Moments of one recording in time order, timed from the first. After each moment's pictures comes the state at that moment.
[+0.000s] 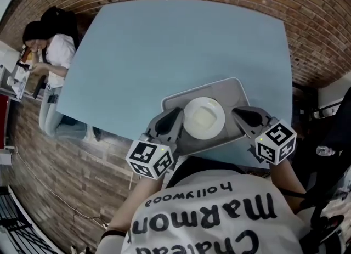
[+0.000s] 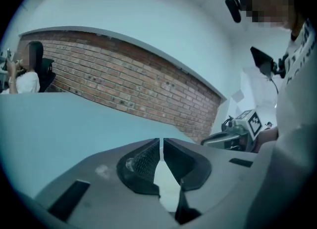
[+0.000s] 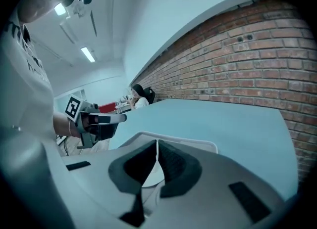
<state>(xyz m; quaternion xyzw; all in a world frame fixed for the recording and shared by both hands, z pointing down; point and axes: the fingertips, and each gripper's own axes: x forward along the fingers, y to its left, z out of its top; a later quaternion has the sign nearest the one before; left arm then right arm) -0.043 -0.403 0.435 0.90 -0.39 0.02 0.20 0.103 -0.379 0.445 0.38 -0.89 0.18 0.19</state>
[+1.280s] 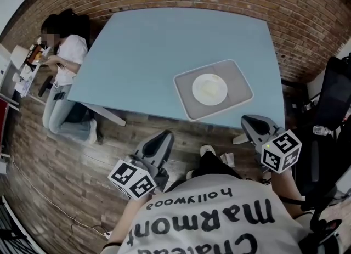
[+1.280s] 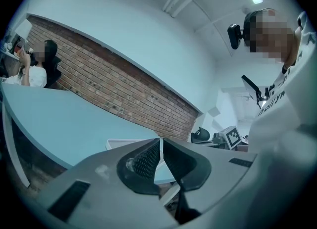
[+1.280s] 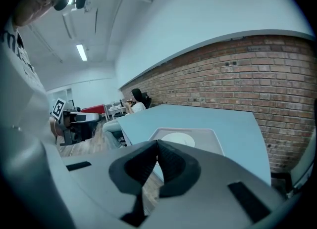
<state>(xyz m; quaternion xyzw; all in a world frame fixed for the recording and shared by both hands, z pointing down) -0.156 -0.193 0.380 0.92 -0.33 -0.06 0.22 0.060 -0.196 0.399 0.47 -0.85 0.15 0.18</state>
